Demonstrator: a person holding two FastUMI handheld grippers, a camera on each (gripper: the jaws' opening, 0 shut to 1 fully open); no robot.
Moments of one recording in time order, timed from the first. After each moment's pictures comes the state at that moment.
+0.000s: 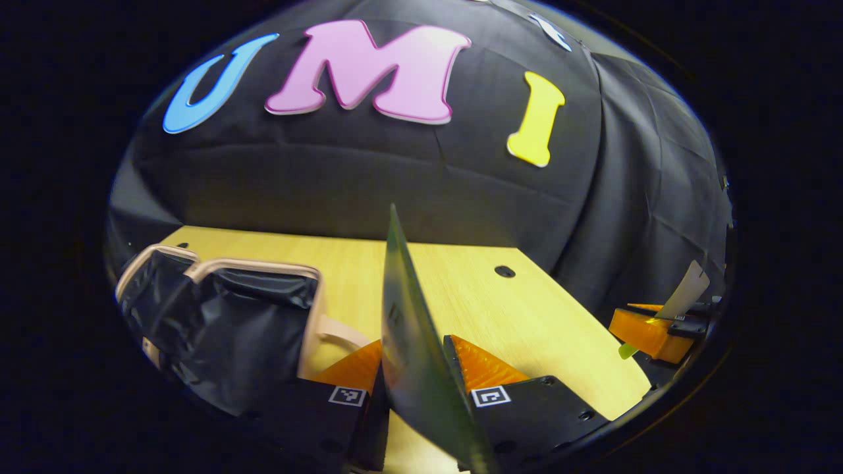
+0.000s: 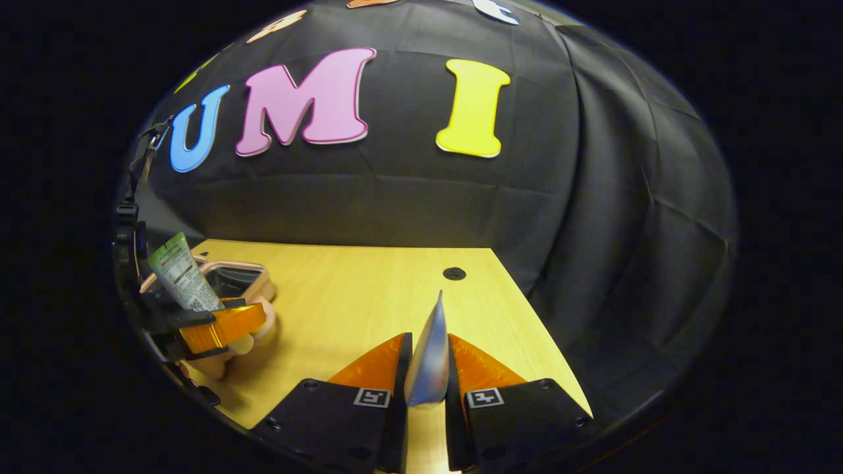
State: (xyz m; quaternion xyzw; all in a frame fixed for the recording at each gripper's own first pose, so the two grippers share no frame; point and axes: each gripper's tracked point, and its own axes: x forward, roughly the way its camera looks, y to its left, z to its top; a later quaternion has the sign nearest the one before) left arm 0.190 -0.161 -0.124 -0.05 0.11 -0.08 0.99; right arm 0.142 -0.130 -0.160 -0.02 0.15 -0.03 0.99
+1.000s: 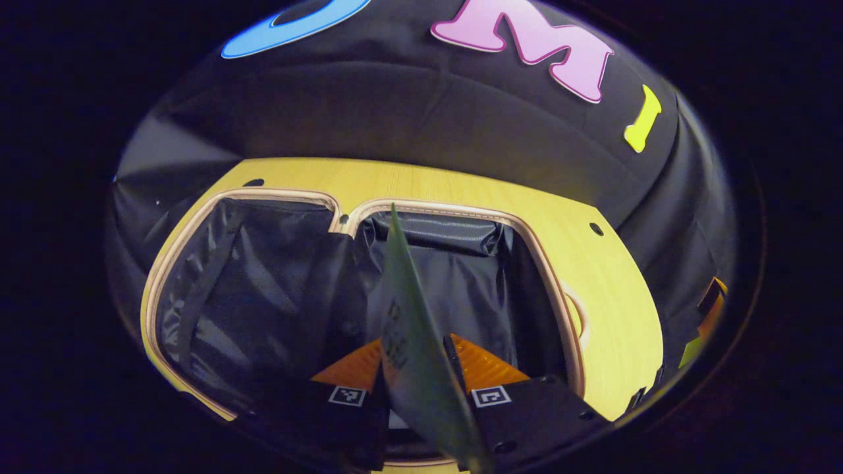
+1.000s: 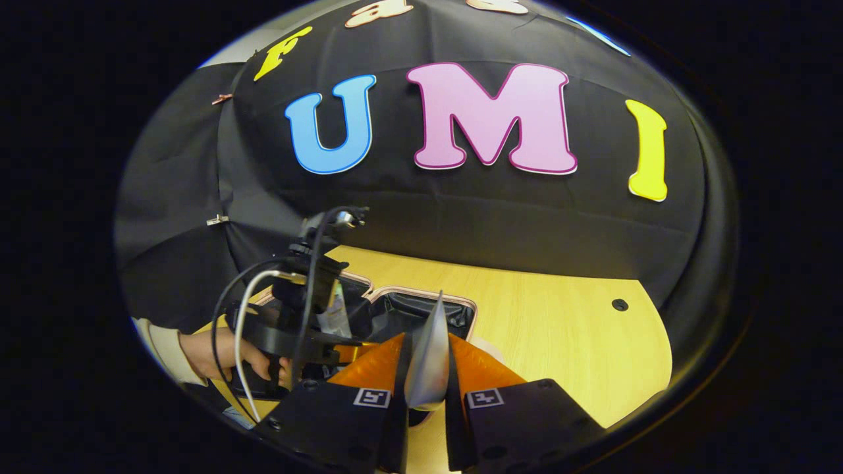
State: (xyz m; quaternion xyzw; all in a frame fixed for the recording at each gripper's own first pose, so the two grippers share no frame) left arm 0.204 0.065 -0.211 -0.07 0.36 -0.04 0.93; right arm 0.141 0.168 -0.130 -0.02 0.16 0.19 0.97
